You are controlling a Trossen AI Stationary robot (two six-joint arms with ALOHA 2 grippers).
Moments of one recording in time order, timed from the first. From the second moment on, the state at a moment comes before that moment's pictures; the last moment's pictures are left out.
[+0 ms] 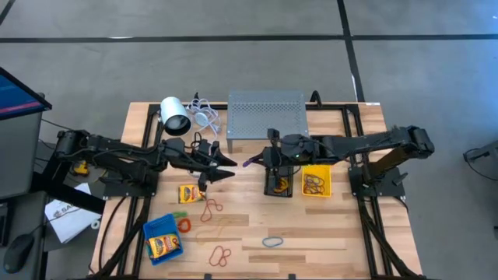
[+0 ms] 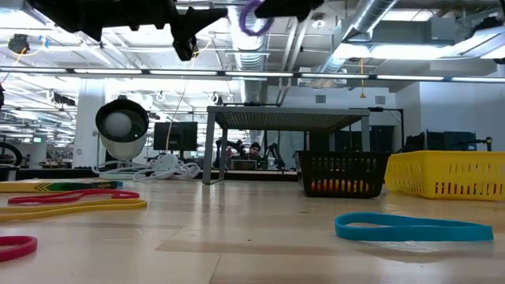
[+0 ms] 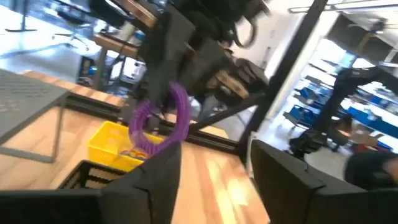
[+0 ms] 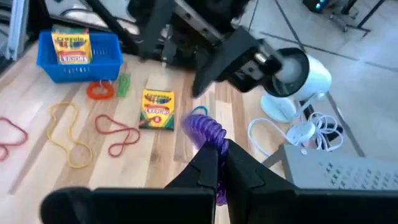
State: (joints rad) left arm -0.01 1.17 0.53 0.67 0.15 -0.38; right arm 0.09 1.47 1.23 -0.24 0.18 -0.20
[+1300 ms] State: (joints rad) left arm -0.16 1.18 0.59 0.34 -0.13 -0.09; right arm -0.02 1.35 0.86 -0.52 -0.11 0.33
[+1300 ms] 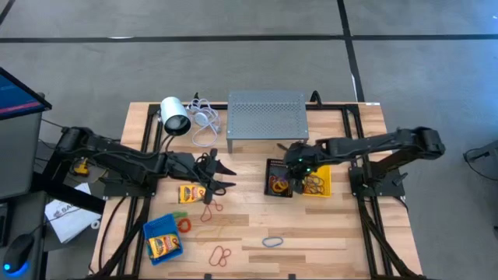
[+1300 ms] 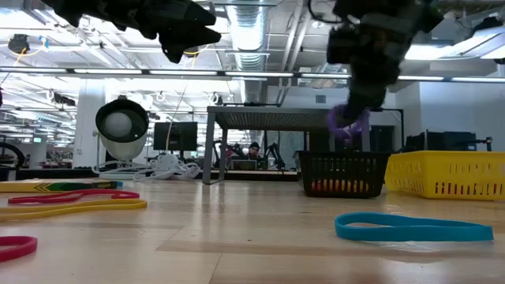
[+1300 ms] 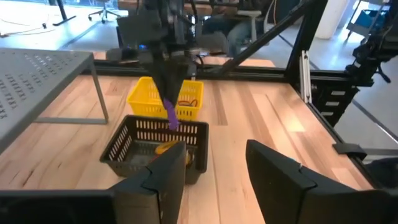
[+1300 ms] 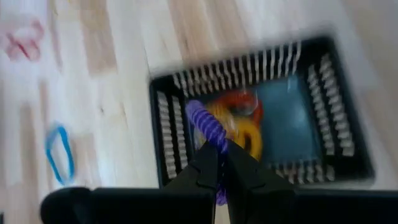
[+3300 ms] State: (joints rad) left arm -0.15 1.30 0.61 0.20 -0.17 -0.22; right arm 0.01 1.50 1.03 -0.47 -0.47 0.27
